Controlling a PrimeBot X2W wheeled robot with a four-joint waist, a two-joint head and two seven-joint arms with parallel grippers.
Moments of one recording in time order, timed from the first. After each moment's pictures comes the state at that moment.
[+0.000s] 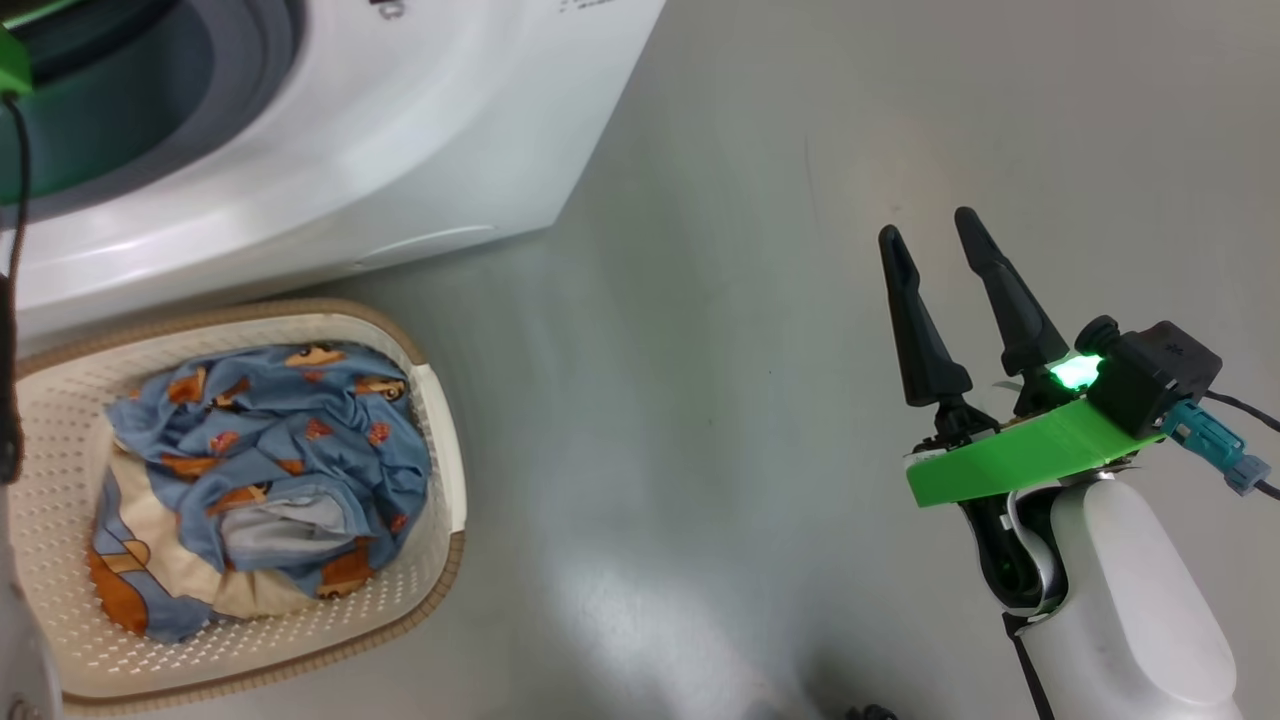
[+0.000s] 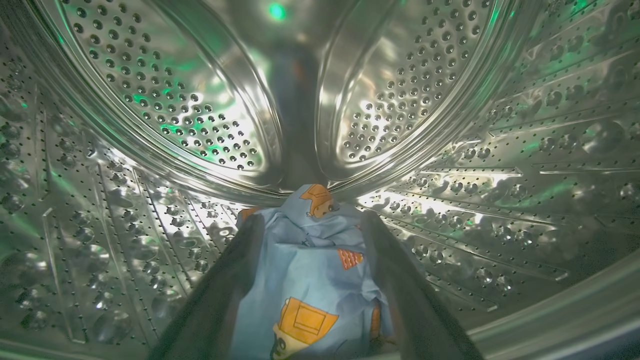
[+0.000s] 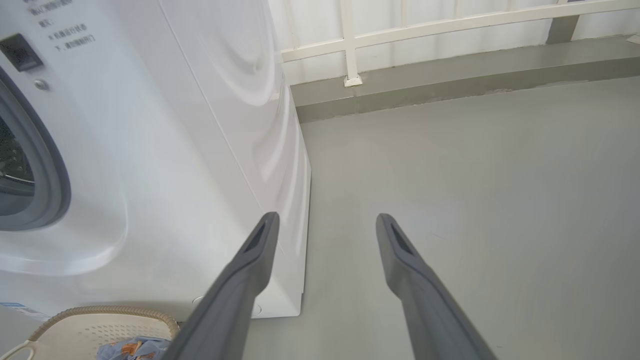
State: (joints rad) left arm -1.25 0.26 -0.04 0.95 -0.32 -0.12 -0.26; right arm -0.43 -0.08 0.13 0.17 0.37 0.13 -0.26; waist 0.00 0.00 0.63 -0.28
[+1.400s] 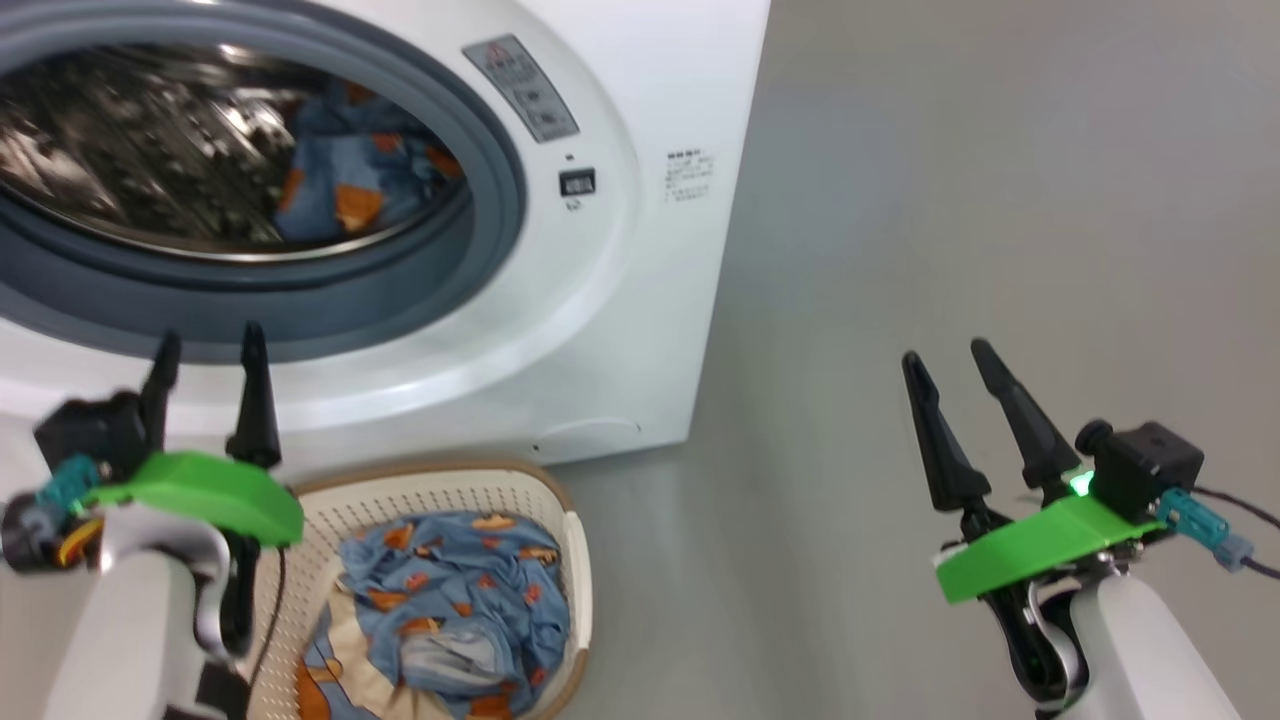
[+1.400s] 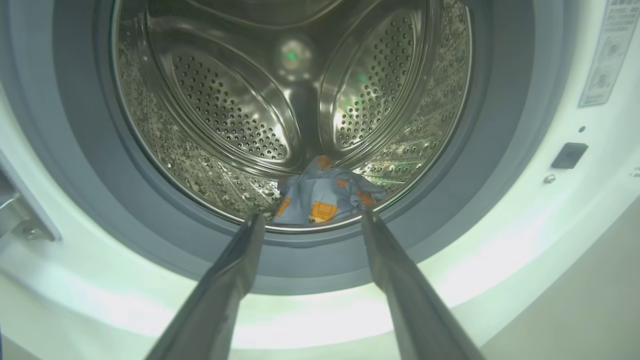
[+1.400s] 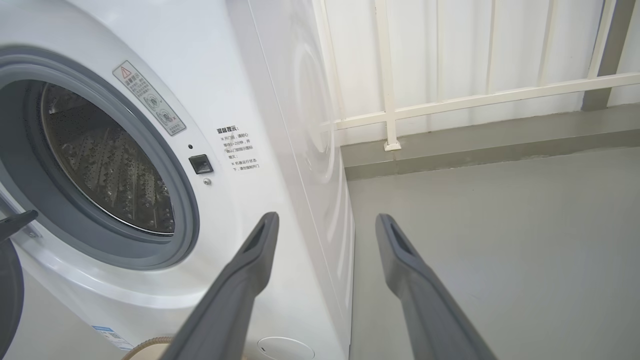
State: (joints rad) left arm -0.53 0.15 -0.03 0.59 -0.29 -0.13 -0.26; right arm -0.31 -0.13 0.12 0.25 0.38 0.13 -0.26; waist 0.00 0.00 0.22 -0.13
